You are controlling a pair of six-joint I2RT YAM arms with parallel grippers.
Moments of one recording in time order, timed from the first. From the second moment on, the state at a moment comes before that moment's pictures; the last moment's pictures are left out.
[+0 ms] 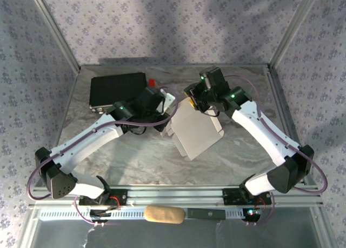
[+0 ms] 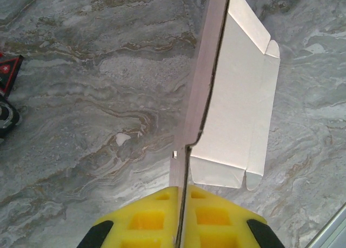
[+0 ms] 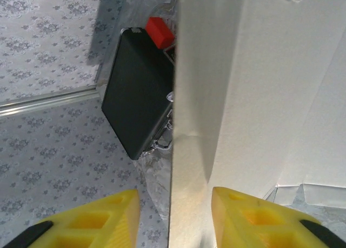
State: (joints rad) left arm -0.86 1.38 1.38 -0.87 -0.04 -0.15; right arm 0.60 1.44 1.48 -0.75 -0.10 1.45
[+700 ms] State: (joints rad) left arm -0.88 1.37 1.34 -0.85 -0.12 -0.09; right arm 0.56 1.43 1.38 -0.68 -0.18 1.49
